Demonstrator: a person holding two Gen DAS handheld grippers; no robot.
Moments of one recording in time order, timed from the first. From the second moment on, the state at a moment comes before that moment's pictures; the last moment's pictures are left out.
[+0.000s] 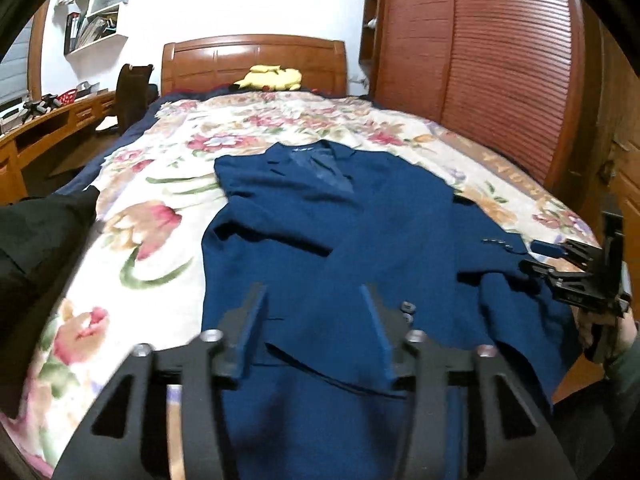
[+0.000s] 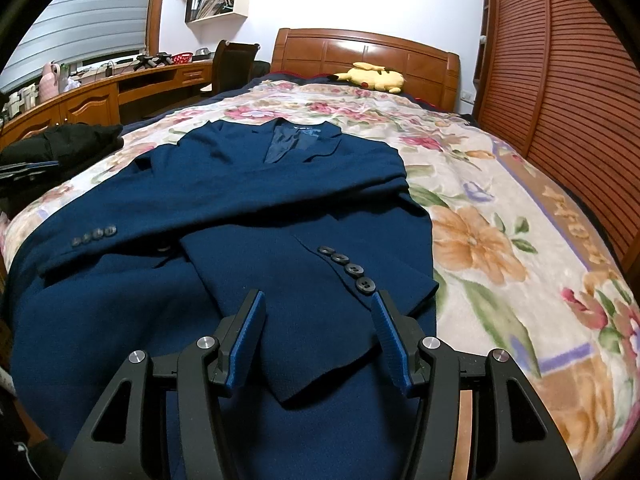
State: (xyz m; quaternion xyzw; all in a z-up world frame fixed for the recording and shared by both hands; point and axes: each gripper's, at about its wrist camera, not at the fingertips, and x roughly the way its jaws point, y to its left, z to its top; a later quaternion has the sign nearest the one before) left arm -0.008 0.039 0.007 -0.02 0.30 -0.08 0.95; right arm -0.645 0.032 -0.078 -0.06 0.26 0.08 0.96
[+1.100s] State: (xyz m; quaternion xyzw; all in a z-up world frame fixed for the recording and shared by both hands) left arm -0.096 0.104 -0.053 -0.03 0.33 0.00 0.94; right arm -0.693 0.003 -0.092 -0.04 0.28 0.06 0.96
